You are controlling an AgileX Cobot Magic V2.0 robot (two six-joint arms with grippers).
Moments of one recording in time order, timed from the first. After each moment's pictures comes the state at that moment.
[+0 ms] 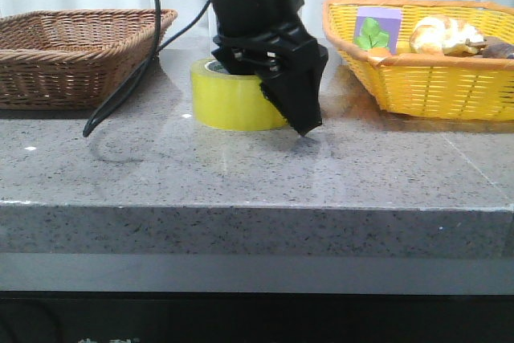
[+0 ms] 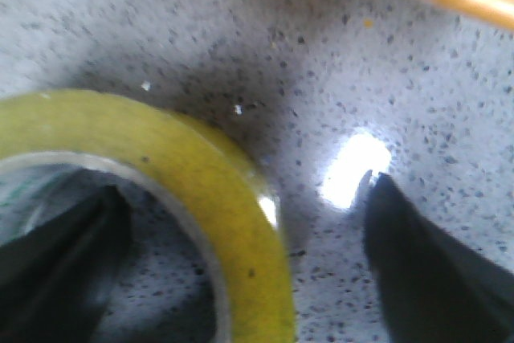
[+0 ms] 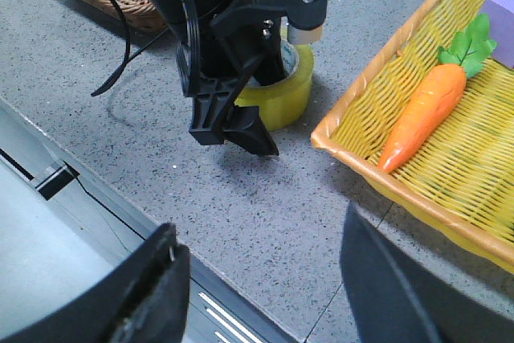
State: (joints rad) left arm -0.71 2.01 -1.78 -0.09 1.01 0.48; right arm 0.50 0.68 -0.84 0.13 0.72 -0.10
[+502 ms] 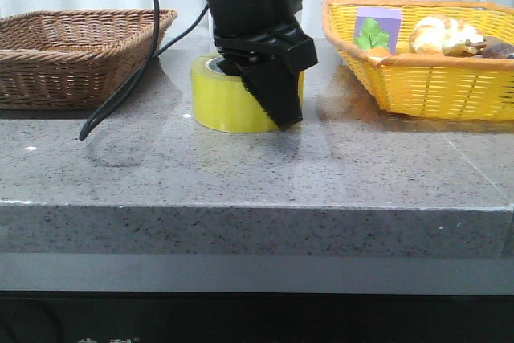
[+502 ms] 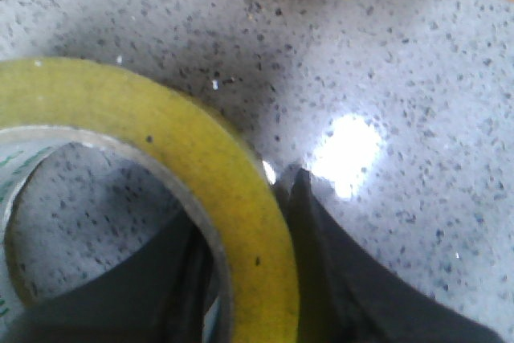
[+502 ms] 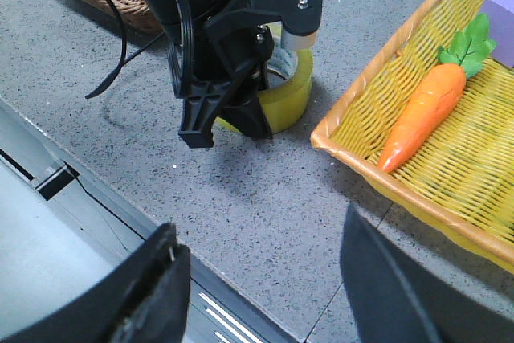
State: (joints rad) left arm -0.71 2.01 -1.79 -0.09 1.07 0.48; right arm 0.50 0.68 -0.84 0.13 0.72 -0.10
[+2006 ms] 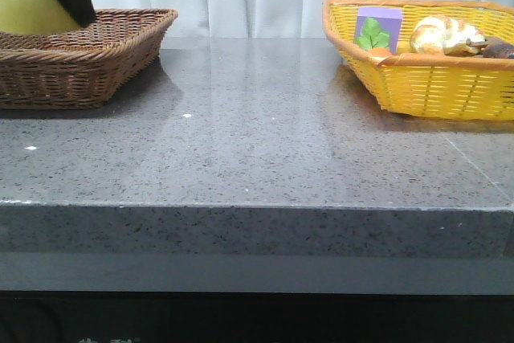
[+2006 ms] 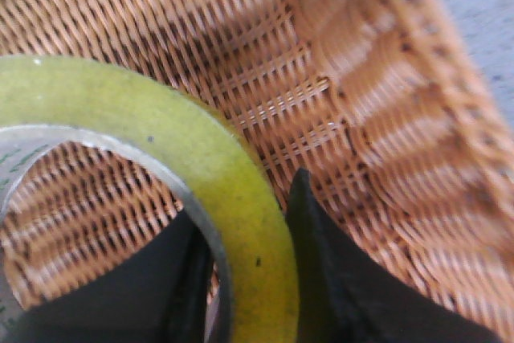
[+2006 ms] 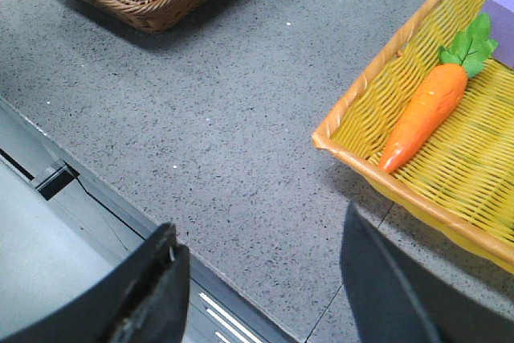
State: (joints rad) left arm -0.19 2.07 -2.11 0.00 1.26 0.32; right arm 0.50 0.68 -0.84 0.13 0.72 -0.10
